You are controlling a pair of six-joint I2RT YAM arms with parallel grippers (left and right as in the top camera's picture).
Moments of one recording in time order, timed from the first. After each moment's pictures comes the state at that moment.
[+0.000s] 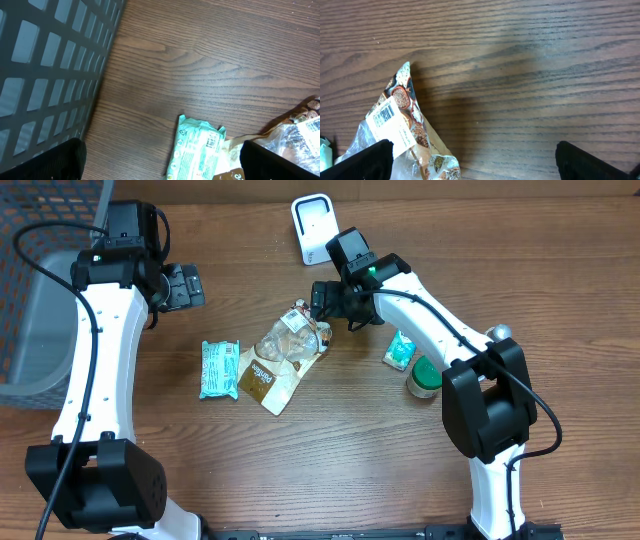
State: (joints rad) left arm 0.05 1.75 1.67 -1.07 -0.16 -0.21; right arm 0.48 2.17 1.79 -0.81 -0.05 0.54
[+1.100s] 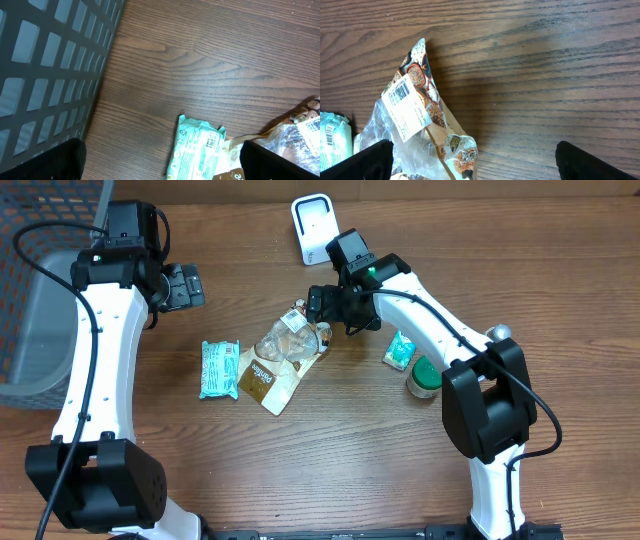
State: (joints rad) left arm 0.05 1.75 1.67 -1.07 -0.16 -0.21; right arm 0.49 2.17 1.79 -0.85 -0.15 0.54
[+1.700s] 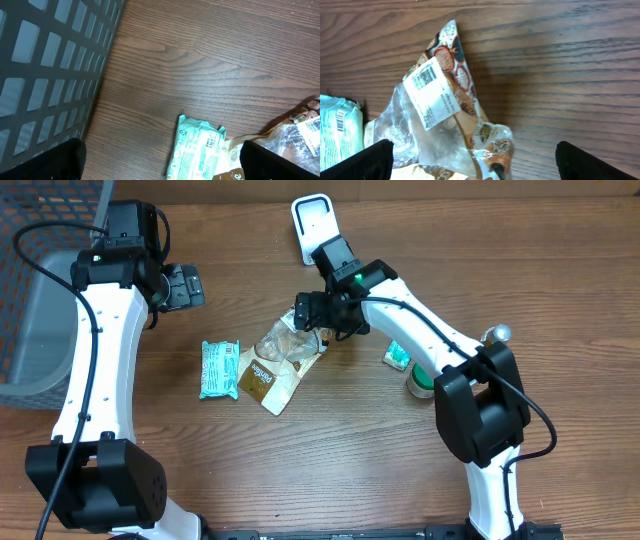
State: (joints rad) left arm 0.05 1.75 1.67 -1.07 -0.16 -0.21; right arm 0.54 2.17 1.79 -0.84 -0.15 0.54
